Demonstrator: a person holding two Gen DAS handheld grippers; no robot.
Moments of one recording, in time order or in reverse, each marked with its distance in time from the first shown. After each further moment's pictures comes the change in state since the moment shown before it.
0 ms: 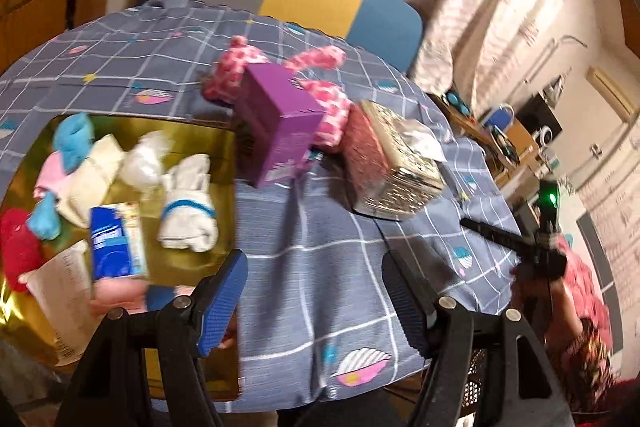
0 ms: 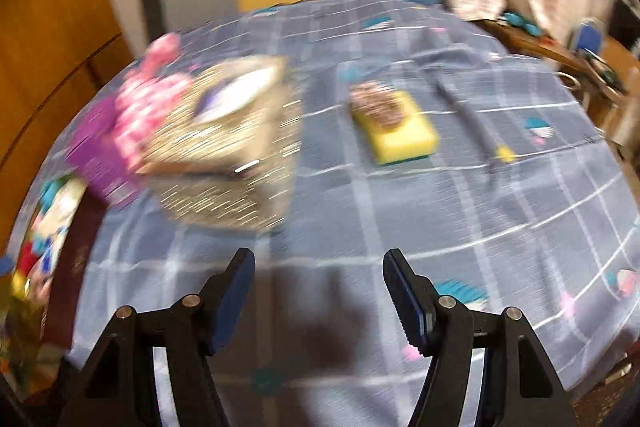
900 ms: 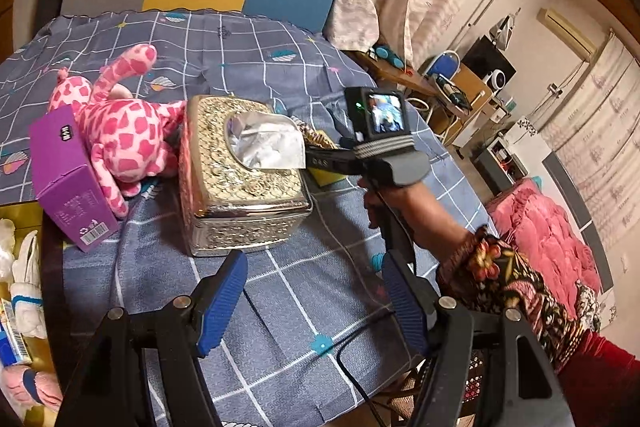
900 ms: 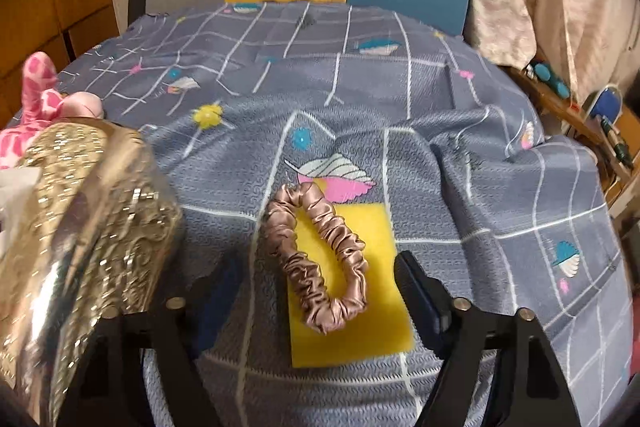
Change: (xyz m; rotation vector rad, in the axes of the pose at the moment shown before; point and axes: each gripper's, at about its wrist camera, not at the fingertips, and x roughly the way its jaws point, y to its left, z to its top) left arm 0.090 -0.170 0.049 0.194 0.132 -0.152; right arm 0.149 -0.042 0.129 -0.192 -0.007 -0.060
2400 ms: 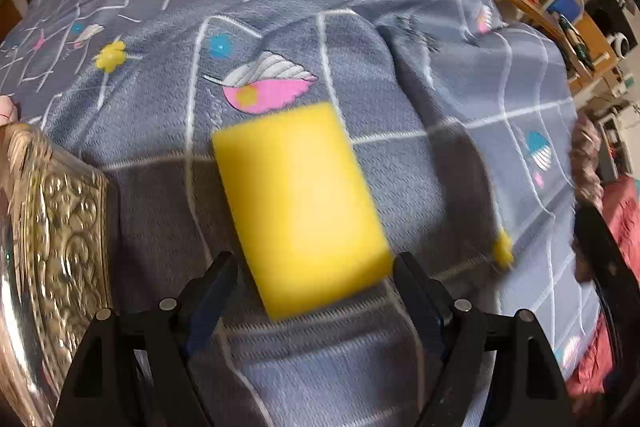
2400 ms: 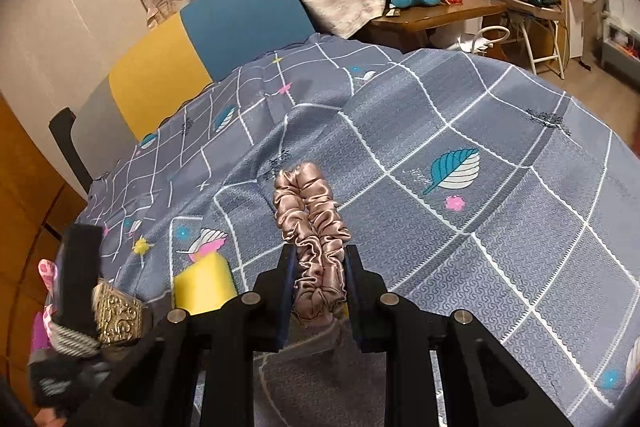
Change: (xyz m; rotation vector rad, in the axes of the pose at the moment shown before) left arm 0.318 -0.065 0.110 -0.123 0.366 0.362; right arm -0.077 -0.179 -0.060 0.589 -0.160 0.063
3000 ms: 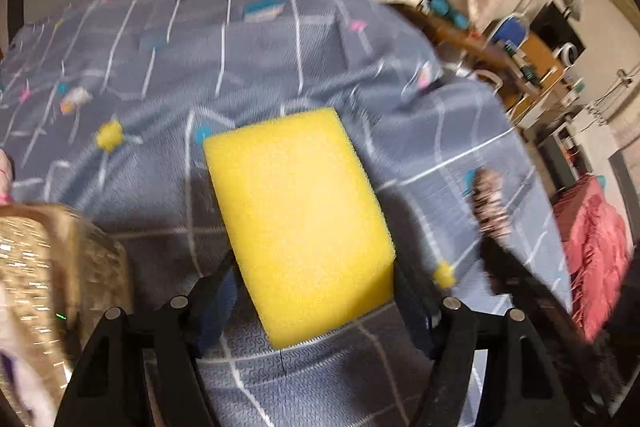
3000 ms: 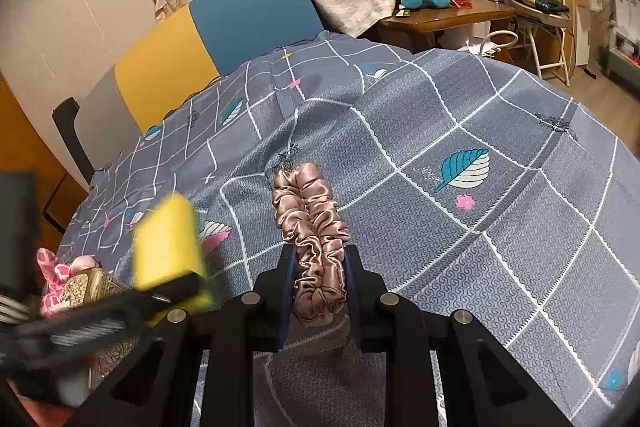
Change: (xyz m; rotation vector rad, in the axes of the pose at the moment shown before) left arm -0.047 0.020 0.004 0.077 -0.189 -0.129; right arm 0.004 0.008 -0.005 -0.035 0.006 0.000
